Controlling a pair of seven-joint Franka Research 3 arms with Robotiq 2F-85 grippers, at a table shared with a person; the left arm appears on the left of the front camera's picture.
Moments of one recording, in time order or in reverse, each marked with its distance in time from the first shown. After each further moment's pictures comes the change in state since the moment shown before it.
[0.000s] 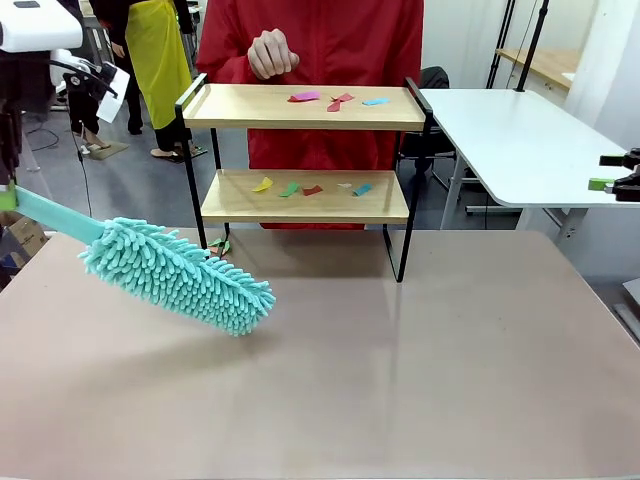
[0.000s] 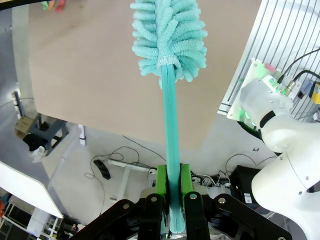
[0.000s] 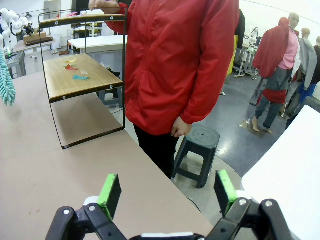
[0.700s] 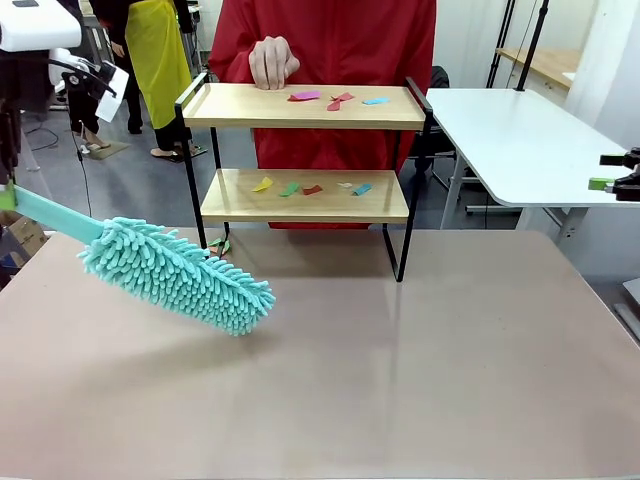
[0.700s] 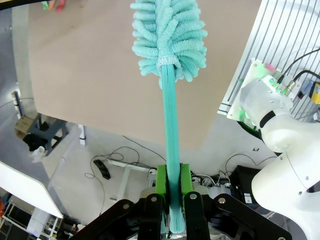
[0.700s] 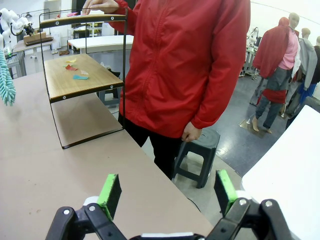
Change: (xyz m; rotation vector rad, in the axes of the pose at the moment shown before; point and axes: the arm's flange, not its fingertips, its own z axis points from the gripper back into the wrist) left arm 0.000 0.000 0.000 0.000 0.000 0.000; right arm 0.000 0.000 0.000 0.000 0.000 0.000
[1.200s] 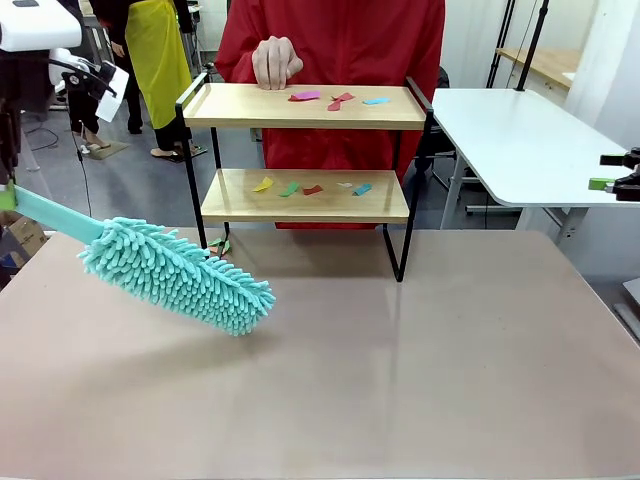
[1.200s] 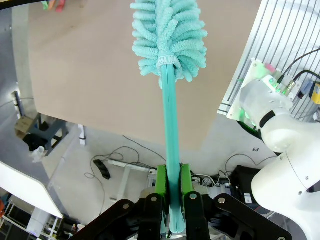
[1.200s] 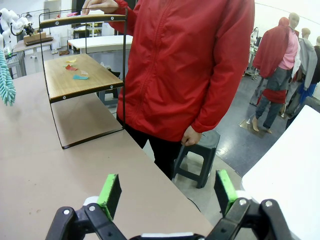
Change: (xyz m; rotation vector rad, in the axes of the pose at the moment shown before) left arm 0.000 0.000 0.000 0.000 0.000 0.000; right arm 0.000 0.000 0.000 0.000 0.000 0.000
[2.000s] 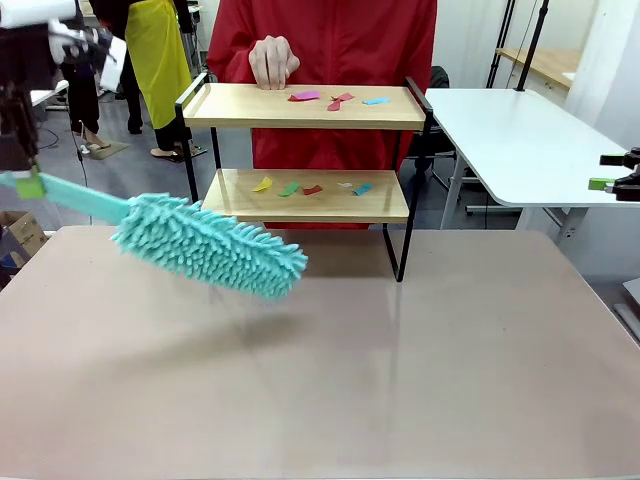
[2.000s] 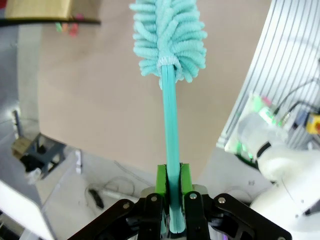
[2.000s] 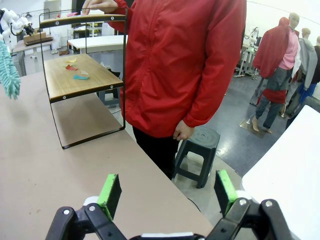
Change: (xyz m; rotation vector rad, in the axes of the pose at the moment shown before) left arm -0.008 0.018 0.011 -0.018 -0.219 0.041; right arm 0.000 0.000 0.000 0.000 0.000 0.000
